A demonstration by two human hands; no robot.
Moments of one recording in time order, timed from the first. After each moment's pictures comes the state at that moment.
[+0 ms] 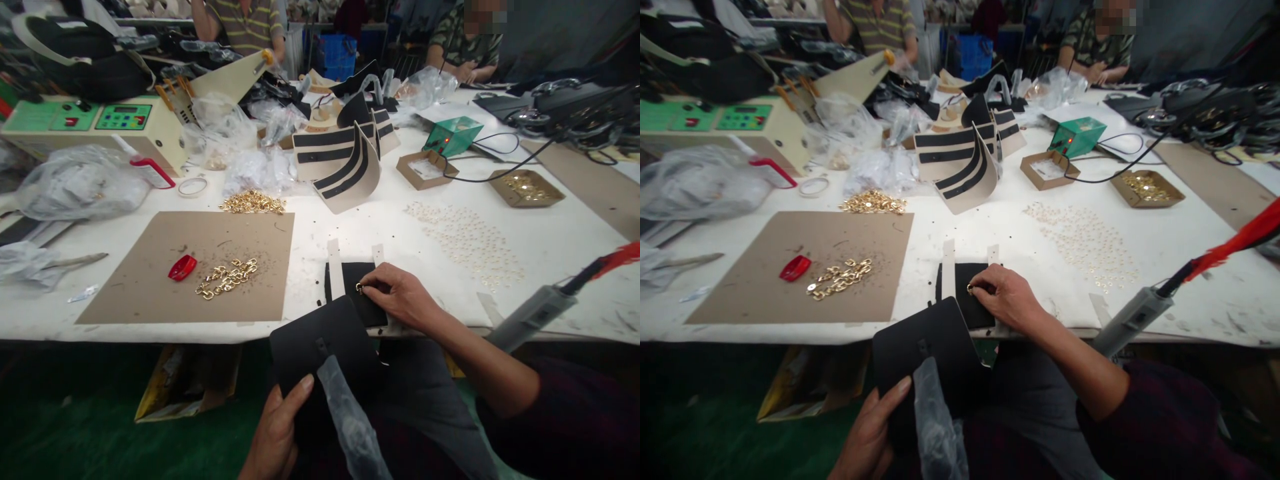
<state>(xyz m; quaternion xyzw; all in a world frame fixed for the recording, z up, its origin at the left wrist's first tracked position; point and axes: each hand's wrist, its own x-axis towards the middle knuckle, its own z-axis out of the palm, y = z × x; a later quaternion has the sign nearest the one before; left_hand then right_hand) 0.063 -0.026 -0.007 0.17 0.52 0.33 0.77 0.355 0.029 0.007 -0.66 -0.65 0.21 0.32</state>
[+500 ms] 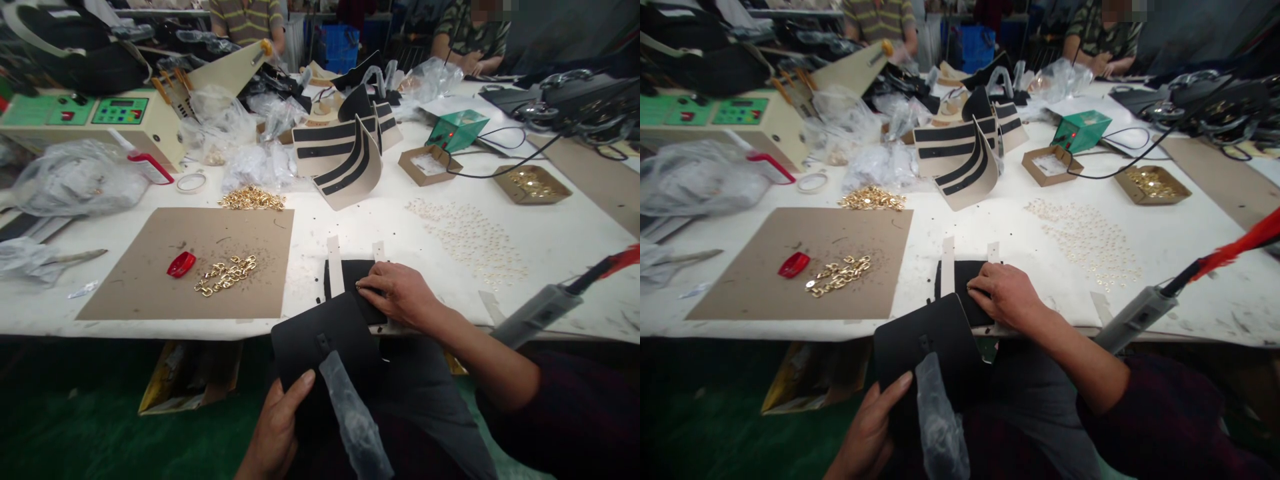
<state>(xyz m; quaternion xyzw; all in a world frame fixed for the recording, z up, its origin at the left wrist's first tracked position) 0.067 -0.024 -0.005 0.19 0.52 0.33 0.77 0.361 0.030 0.009 -0.61 -0.77 0.07 0.16</state>
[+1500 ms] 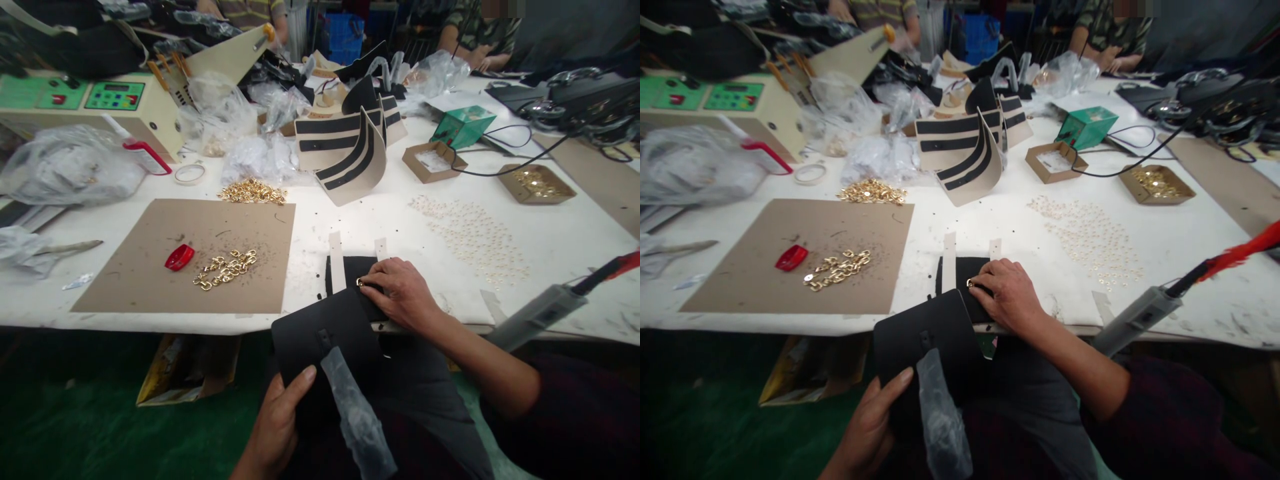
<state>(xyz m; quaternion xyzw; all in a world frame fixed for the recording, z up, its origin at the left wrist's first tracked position) 0.064 -0.023 -0.007 0.18 0.50 0.31 0.79 0.354 0.024 -0.002 -0.63 -0.73 0.05 0.25</state>
